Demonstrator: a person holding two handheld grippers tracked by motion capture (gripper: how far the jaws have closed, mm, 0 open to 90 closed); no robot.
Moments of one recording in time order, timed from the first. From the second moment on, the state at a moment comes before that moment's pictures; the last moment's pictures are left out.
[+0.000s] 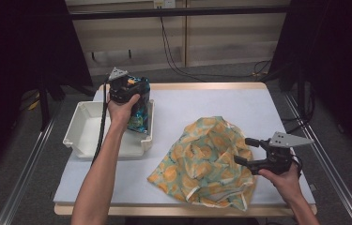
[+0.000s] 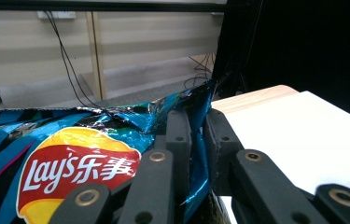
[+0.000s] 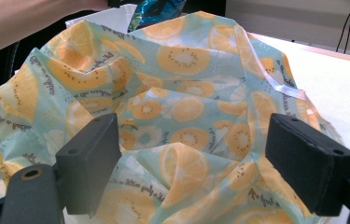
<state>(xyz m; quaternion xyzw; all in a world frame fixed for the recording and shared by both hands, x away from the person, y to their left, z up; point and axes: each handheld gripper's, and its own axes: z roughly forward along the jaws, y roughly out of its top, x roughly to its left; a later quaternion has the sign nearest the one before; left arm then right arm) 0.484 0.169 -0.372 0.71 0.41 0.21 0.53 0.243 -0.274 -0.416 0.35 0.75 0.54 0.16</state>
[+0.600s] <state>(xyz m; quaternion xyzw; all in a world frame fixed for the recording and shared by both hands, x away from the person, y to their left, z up) 0.481 0.170 -0.380 0.73 0.39 0.16 0.54 0.244 -0.273 -0.417 0.35 0.75 0.54 0.16</state>
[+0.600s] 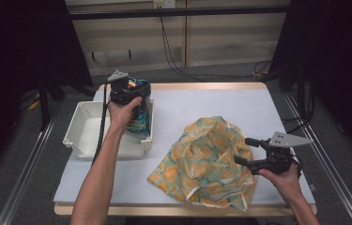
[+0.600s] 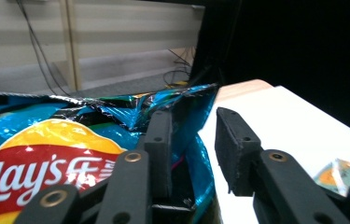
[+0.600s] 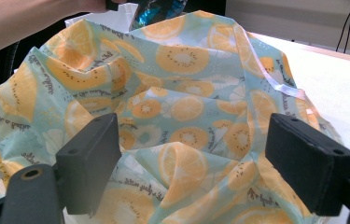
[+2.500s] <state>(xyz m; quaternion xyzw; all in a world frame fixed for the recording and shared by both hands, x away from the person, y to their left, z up) 0.384 0.245 -0.417 0.81 0.33 0.10 0.48 0.244 -0.273 -0.416 0.35 0.75 0.54 0.16</state>
